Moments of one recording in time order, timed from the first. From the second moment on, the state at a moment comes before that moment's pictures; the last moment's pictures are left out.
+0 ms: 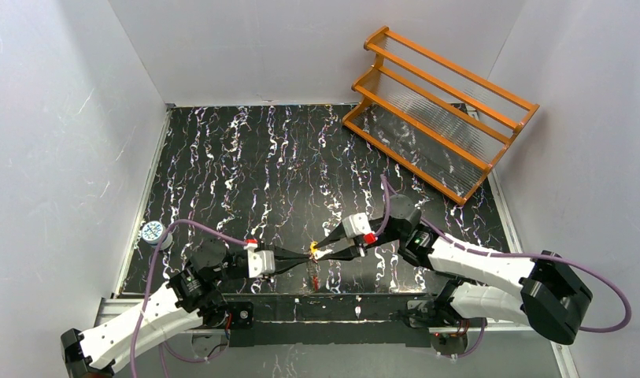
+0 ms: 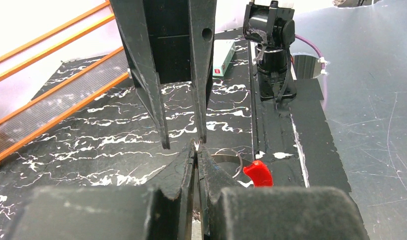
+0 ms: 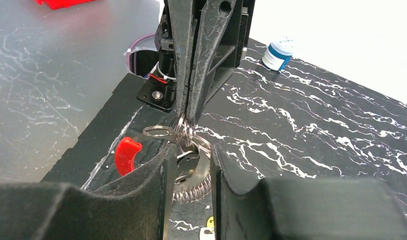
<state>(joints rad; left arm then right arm) -0.95 0.36 0.27 0.13 0.52 0.23 0.92 1.10 0.51 0.55 -0.98 -0.29</state>
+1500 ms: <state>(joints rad) -0.95 0.29 0.41 -0.04 0.32 0.23 0.95 1.07 0.60 0.35 -0.90 -0.48</state>
